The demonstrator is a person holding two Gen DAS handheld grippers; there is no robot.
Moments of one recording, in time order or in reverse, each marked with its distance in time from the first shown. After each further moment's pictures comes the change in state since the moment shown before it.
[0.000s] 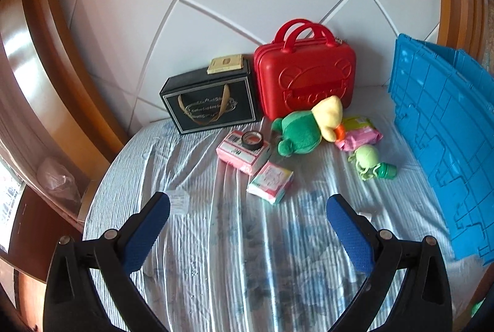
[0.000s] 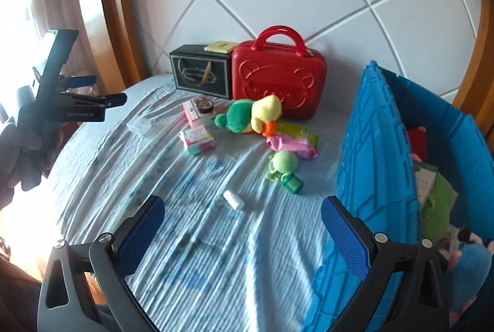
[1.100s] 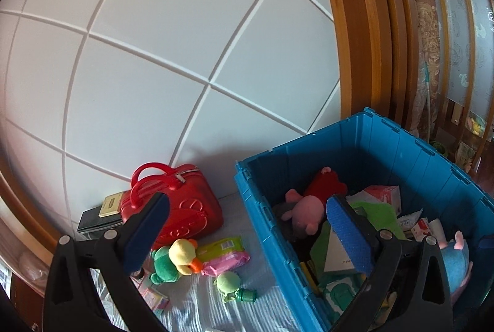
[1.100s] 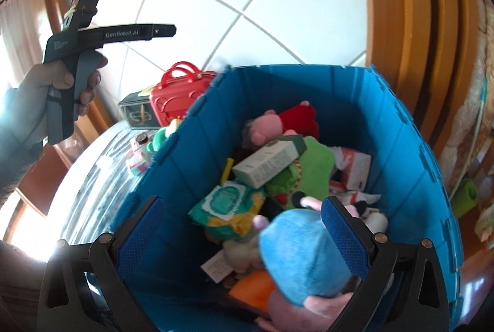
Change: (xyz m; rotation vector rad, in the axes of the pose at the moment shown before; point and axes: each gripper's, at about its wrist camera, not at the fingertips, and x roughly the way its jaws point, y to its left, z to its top) left arm -0.112 -0.338 0.196 0.180 -0.297 -0.148; right arm -0.153 -0.292 -0.080 0.225 -0.128 -0.007
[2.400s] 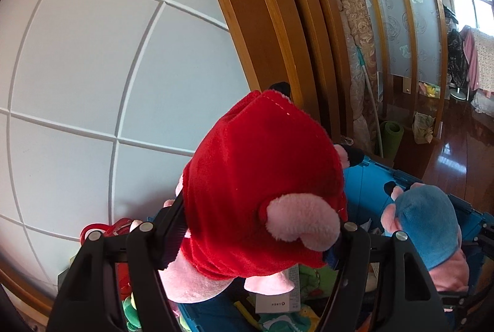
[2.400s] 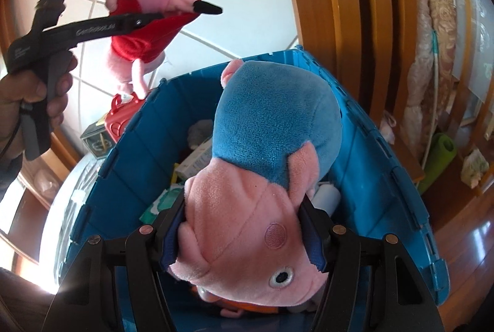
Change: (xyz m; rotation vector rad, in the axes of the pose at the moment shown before) left arm 0.032 -0.177 0.072 0.255 -0.065 -0.231; right arm -0.015 -0.085 -0.030 0.242 -0.031 -0.152
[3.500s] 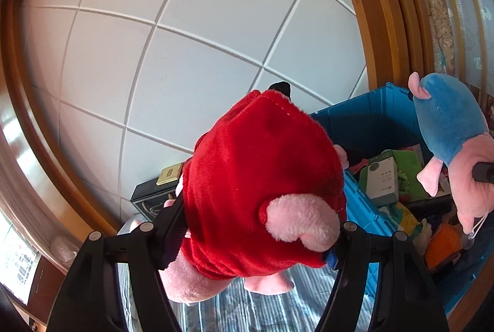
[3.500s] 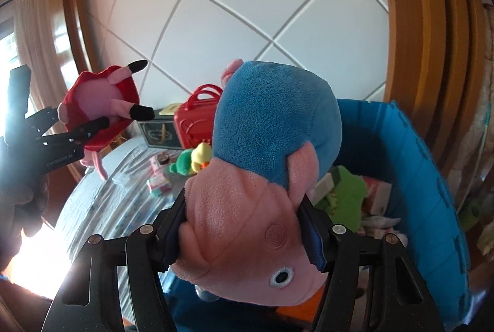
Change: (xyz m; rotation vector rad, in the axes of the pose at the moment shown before) left arm -0.197 0.117 -0.187 -0.207 0.074 0.375; right arm -0.024 0.153 0.017 -0.227 -0.071 0.149
